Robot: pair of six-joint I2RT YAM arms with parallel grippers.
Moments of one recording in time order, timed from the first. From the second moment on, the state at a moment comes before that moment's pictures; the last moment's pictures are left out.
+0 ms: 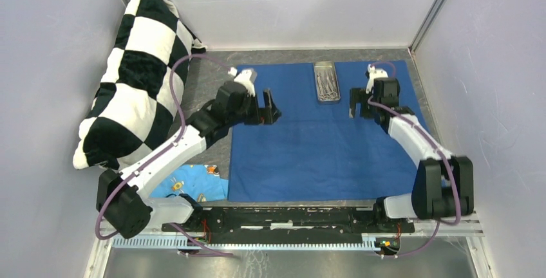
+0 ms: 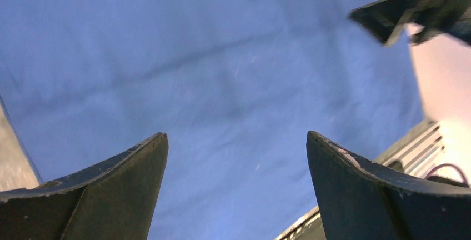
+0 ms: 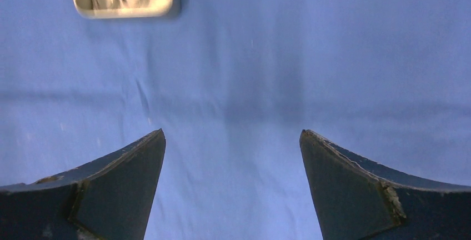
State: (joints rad) left arm -0.65 1.23 0.96 -0.32 0.03 -0.57; right arm 0.08 1.32 0.83 -0.27 0.03 0.04
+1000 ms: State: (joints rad) left arm -0.59 1.54 1.27 -0.33 0.16 -0.39; right arm 0.22 2.22 1.67 -0.22 0.26 0.10
